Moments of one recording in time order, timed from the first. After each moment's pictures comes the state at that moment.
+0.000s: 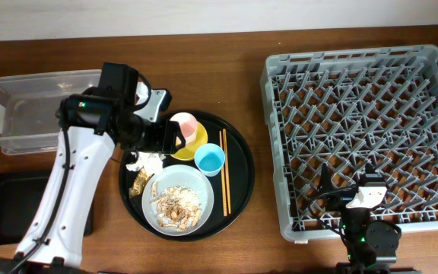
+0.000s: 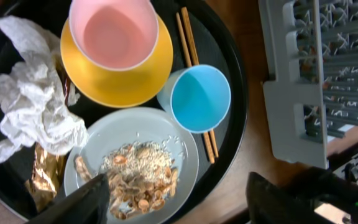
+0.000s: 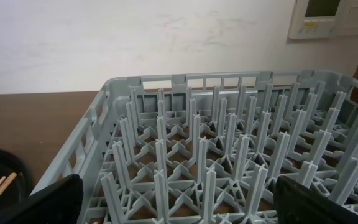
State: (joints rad) left arm -0.17 1.56 1.50 -1.24 0.39 -0.03; right arm -0.05 0.01 0.01 -0.08 -0.02 0.03
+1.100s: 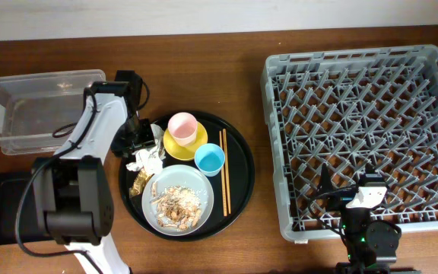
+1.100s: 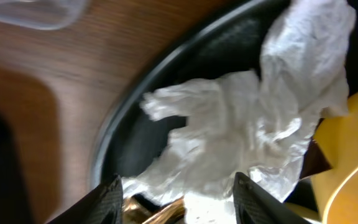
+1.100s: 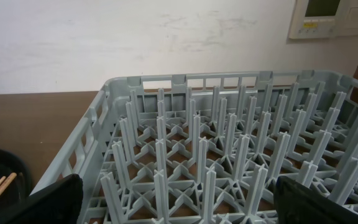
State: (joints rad) left arm -0.08 1.99 1.50 -1.15 -0.05 -0.35; right arm -0.05 0.01 0.01 -0.08 -0.02 0.03
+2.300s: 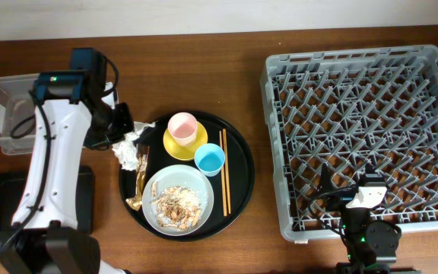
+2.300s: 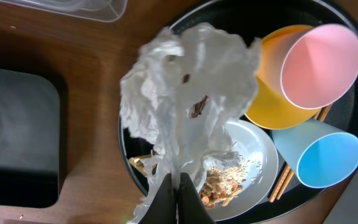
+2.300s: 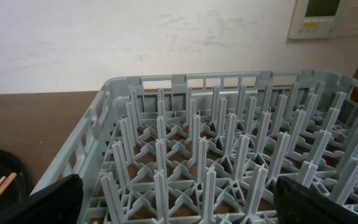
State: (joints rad) left arm -0.01 1.70 1.69 -1.43 0.06 -0.29; right arm -0.05 0.01 0.01 -0.08 -0.02 0.03
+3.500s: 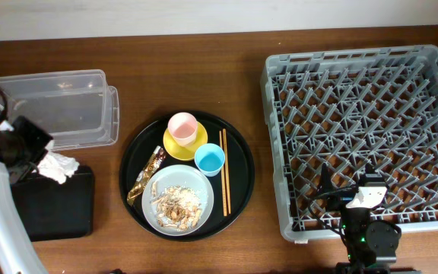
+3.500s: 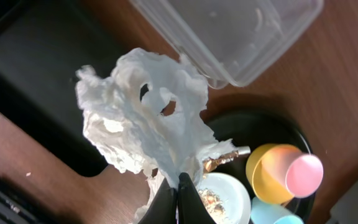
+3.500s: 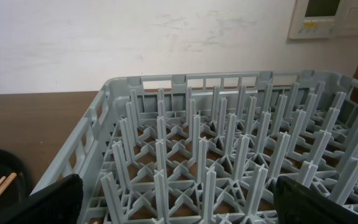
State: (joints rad) left arm 0.45 1.44 1.69 -1.45 0.07 -0.48; right arm -0.05 0.01 0.01 -0.08 -0.02 0.03
